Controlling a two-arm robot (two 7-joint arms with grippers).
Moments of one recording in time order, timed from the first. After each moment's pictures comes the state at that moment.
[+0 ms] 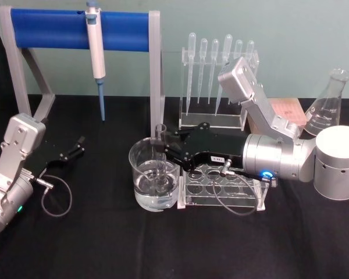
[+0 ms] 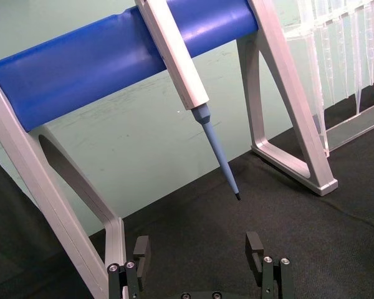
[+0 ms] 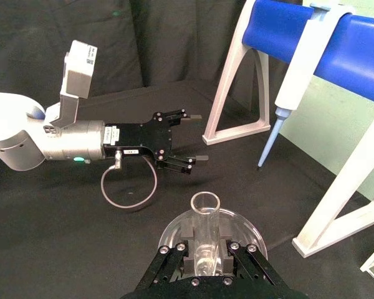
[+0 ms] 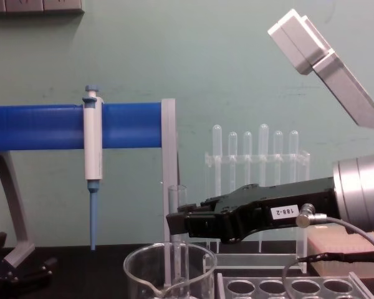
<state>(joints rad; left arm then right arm) -0.20 0.60 0.45 -1.41 -0.25 -0.12 0.03 0.56 0.53 -0.71 -1.56 0.54 0.28 0.56</state>
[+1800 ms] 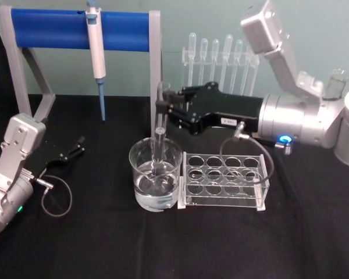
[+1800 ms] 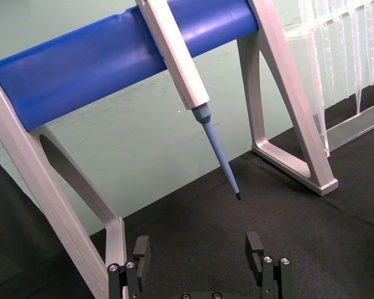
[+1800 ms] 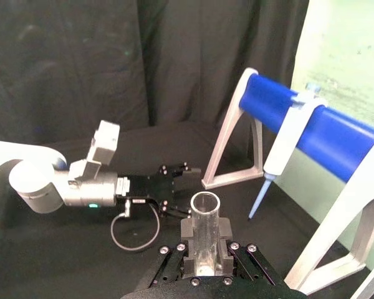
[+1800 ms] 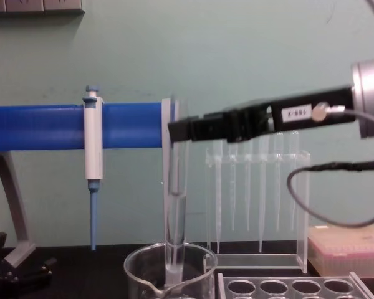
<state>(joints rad) -0.20 0.60 0.45 -1.41 -0.25 -0.12 0.03 0.61 0.57 -0.63 -1.68 0.61 0.35 0.58</state>
